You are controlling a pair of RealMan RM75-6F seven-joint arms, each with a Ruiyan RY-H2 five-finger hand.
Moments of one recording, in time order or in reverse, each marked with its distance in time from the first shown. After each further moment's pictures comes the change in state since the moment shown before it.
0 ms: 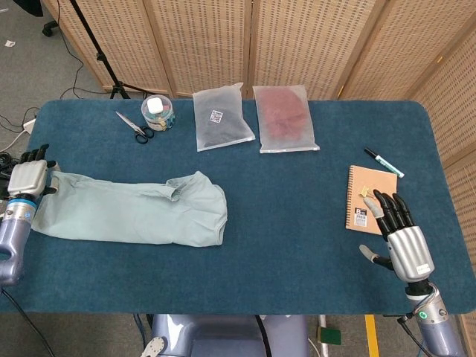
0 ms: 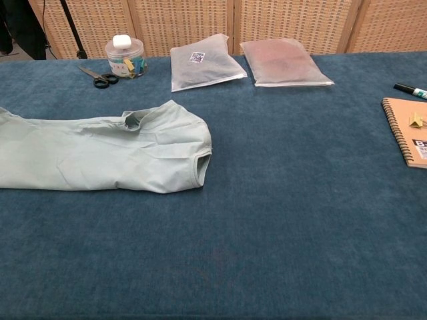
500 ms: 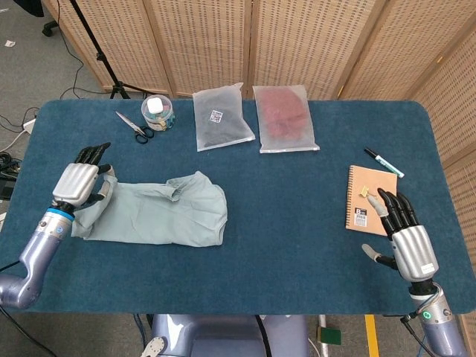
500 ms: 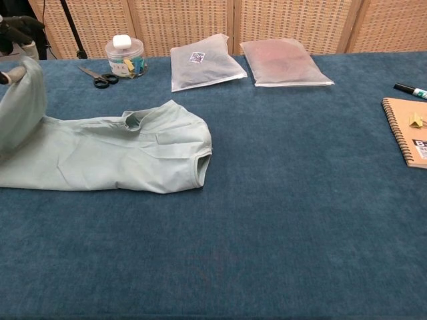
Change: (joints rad) left arm 0.011 0.211 -0.015 -0.653 0.098 0.245 0.197; right arm -0.003 0.016 0.007 -0.007 0.006 0.002 0.028
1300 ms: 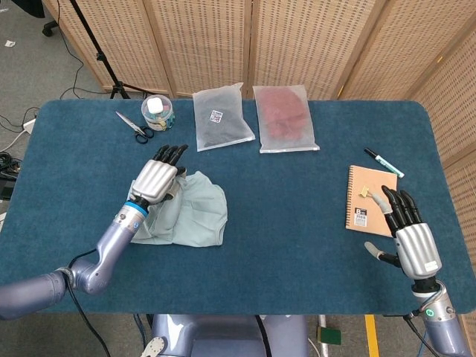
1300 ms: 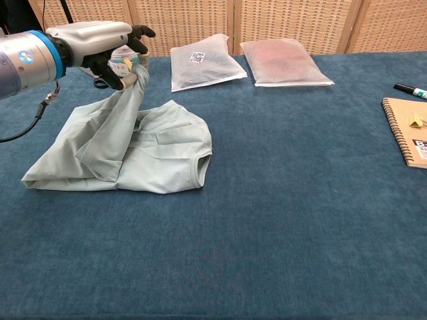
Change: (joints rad) left arm -0.240 -0.228 -0.078 -0.080 -0.245 -0.070 0.450; right arm 0.002 0.010 0.010 0.001 0.018 -0.016 0.026
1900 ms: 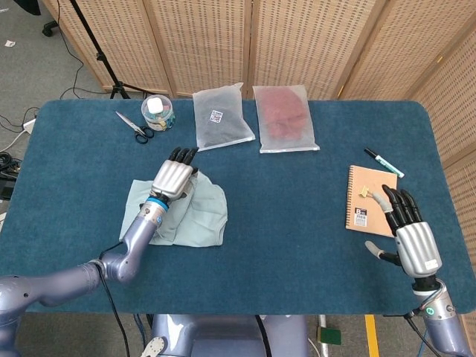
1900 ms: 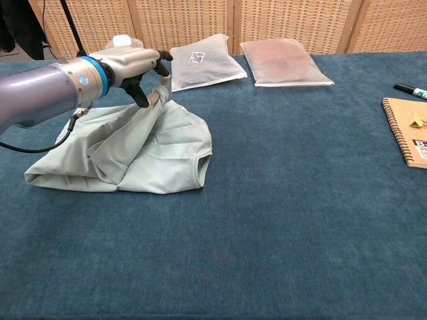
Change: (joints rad) left arm -0.116 -0.193 -0.004 0.241 -0.143 -0.060 0.077; right arm 0.003 -0.001 0.004 0.006 0.010 -0.013 0.009
